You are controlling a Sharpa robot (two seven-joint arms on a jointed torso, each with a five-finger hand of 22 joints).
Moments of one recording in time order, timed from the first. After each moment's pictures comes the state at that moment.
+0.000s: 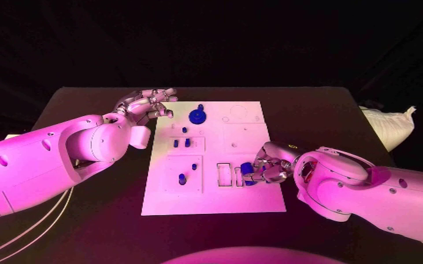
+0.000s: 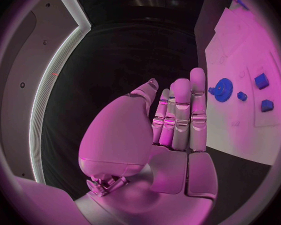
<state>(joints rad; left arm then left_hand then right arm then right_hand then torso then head) 1.19 -0.86 -0.03 1.53 0.12 -0.30 0.23 1.41 -0.08 0.26 0.15 0.08 0.95 0.19 0.19 0.07 1.02 0.12 0.36 0.16 1.18 0.03 1.01 0.54 0.17 1.20 0.13 0.47 0.98 1.01 -1.06 -0.07 1.94 -1.43 -0.28 -0.57 1.18 -0.08 -0.08 0.29 0.33 1.04 0.11 0.21 0.13 1.33 0.03 1.10 1.09 1.47 -0.06 1.37 1.27 0.08 1.39 0.06 1.42 1.22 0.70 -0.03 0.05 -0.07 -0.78</state>
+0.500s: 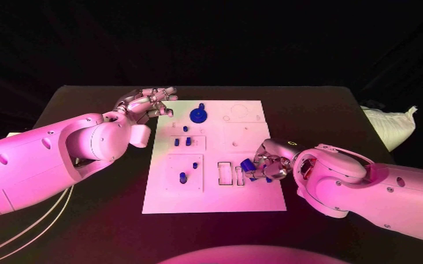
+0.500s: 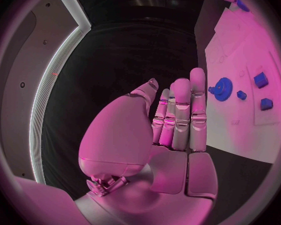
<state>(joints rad) 1.19 -0.86 -0.03 1.53 0.12 -0.30 0.23 1.41 -0.08 0.26 0.15 0.08 0.95 0.19 0.19 0.07 1.02 0.12 0.36 0.16 1.18 0.03 1.01 0.54 0.17 1.20 0.13 0.47 0.98 1.01 -1.05 -0.06 1.92 -1.48 -0.27 -0.57 1.31 -0.04 -0.08 0.25 0.38 1.04 0.10 0.24 0.15 1.34 0.02 1.12 1.14 1.47 -0.06 1.37 1.27 0.08 1.39 0.06 1.42 1.22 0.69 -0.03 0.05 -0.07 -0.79</state>
